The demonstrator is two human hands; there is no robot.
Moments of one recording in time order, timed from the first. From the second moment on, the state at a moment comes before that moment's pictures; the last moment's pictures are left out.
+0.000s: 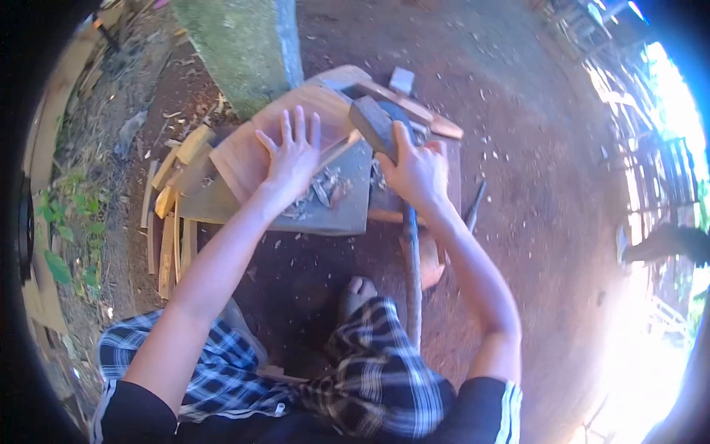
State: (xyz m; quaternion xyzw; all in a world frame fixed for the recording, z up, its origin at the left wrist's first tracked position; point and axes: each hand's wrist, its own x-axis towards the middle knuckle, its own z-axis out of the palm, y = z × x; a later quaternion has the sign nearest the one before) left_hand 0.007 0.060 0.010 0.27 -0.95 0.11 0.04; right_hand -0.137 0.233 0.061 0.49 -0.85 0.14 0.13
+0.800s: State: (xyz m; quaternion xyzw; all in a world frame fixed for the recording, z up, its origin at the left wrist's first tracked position) left_hand 0.024 0.015 0.109 0.12 -0.96 -0.24 0.01; right_hand -0.079 0.288 -0.017 0.44 -0.89 0.14 -0.07
